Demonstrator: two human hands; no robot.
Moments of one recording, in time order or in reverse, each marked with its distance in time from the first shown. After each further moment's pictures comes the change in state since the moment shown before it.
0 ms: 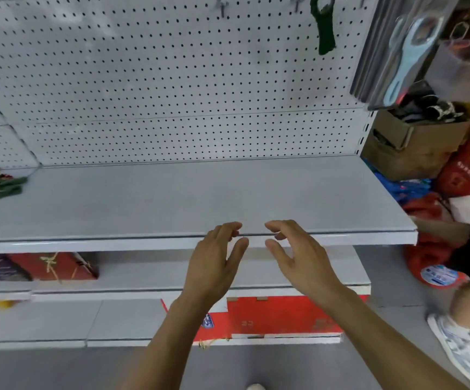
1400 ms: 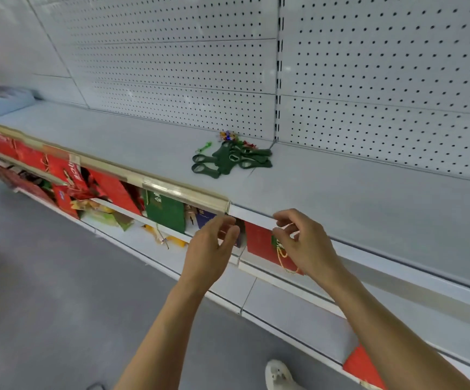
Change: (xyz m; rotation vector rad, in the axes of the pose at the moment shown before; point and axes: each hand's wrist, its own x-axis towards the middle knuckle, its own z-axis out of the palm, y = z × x) left_hand -0.098 -0.453 -0.393 -0.041 0.314 -0.484; right_hand 0.145 -0.423 0.424 0.259 -0.383 -0.090
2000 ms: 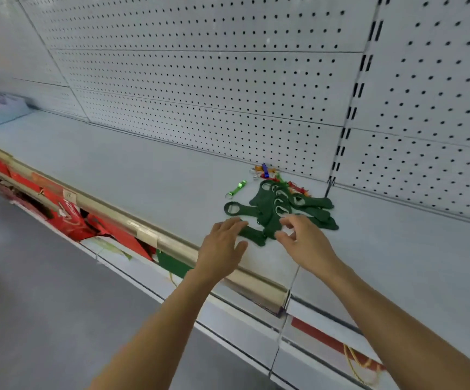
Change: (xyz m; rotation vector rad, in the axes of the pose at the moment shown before) left_hand 0.269 -0.140 -0.029 0.442 -0.259 0.094; right_hand 0.276 -0.021 0.119 -0.212 -0.141 0.076
